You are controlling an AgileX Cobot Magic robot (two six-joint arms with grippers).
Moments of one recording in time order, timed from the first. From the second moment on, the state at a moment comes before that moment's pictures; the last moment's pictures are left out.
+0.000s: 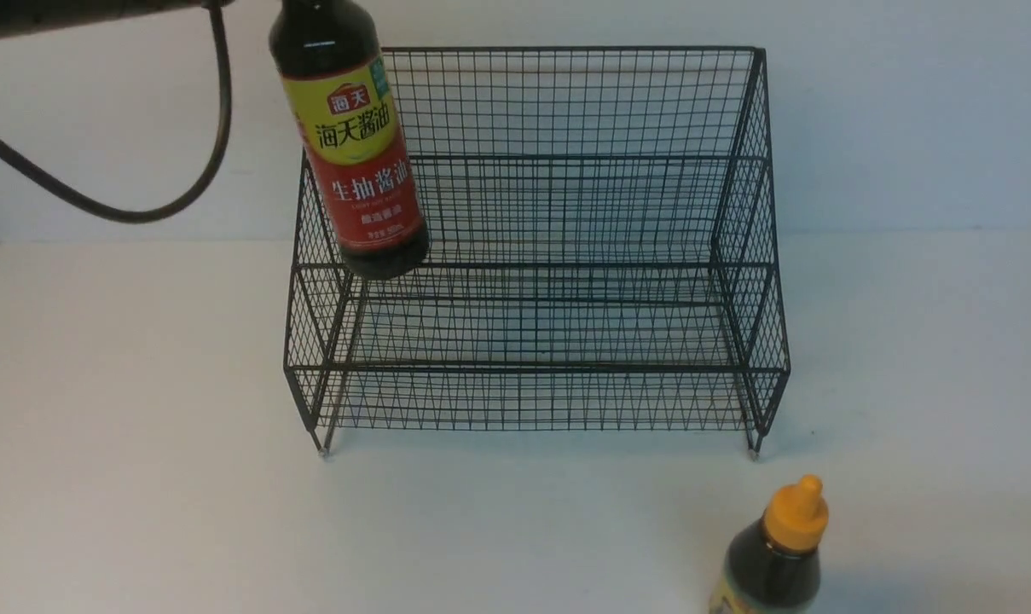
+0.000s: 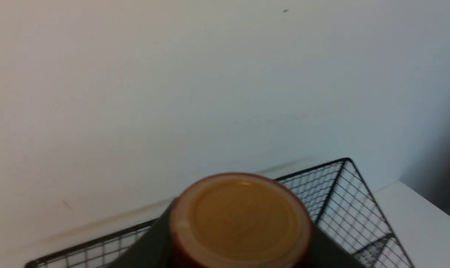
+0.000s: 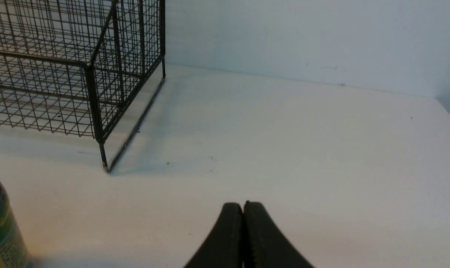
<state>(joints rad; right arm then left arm) 0.01 -0.02 0.02 0.08 0.39 -0.18 -0.03 1.62 -1.46 -1.47 0.56 1.30</state>
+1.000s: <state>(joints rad) 0.01 -0.02 0.02 0.08 0.39 -0.18 -0.03 1.80 -1.44 -1.48 0.75 1.59</state>
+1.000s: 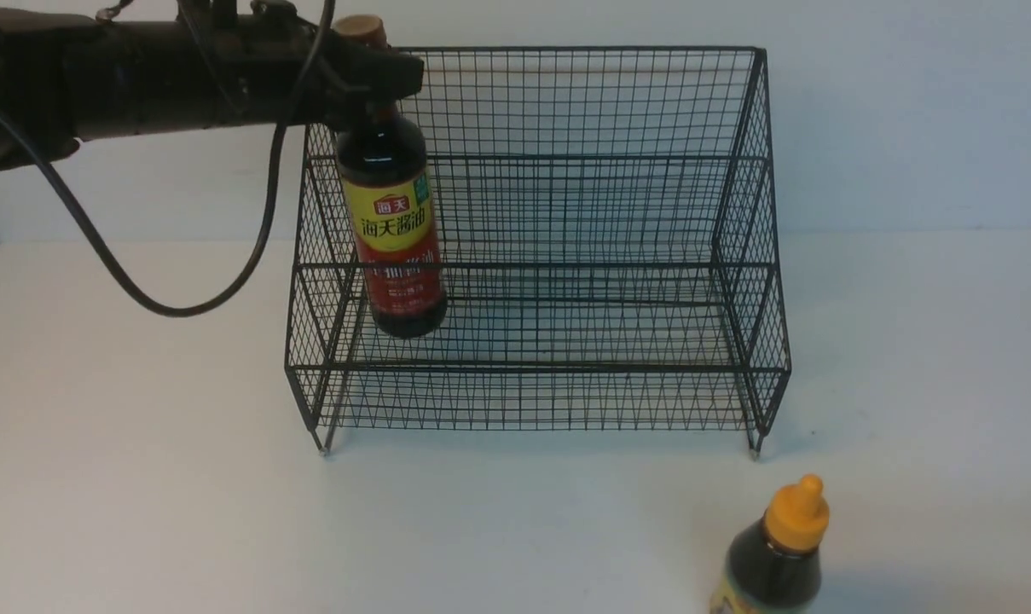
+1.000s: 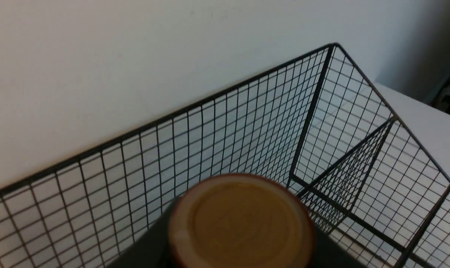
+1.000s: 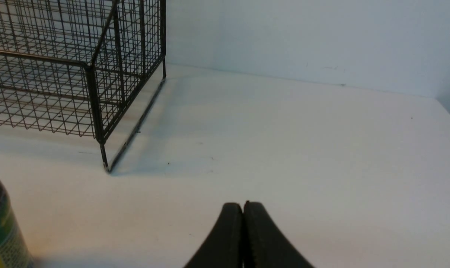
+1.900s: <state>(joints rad) 0.01 -0.02 0.02 0.08 0.39 -0.18 -0.03 1.77 -1.44 -1.38 0.81 1.50</state>
